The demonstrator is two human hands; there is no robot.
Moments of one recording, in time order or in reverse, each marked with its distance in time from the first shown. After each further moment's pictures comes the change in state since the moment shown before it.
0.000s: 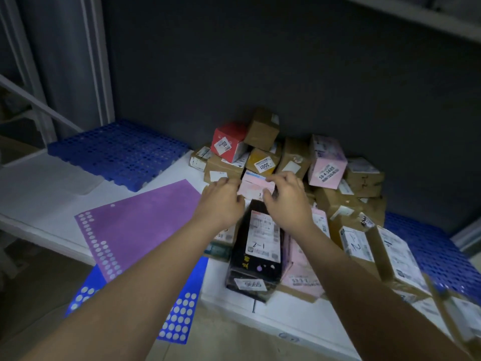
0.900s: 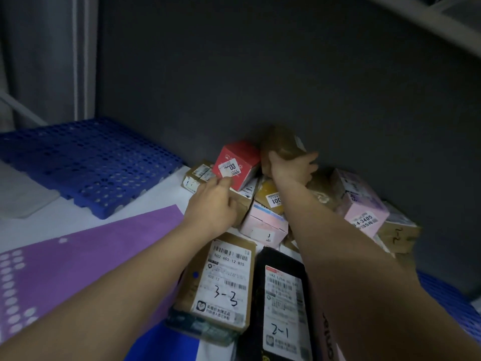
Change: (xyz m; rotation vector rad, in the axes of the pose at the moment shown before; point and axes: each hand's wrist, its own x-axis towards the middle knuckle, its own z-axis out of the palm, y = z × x) left_hand 0.110 -0.065 0.004 -0.109 0.142 0.011; right_hand 0.198 -0.014 0.071 0.455 0.290 0.630
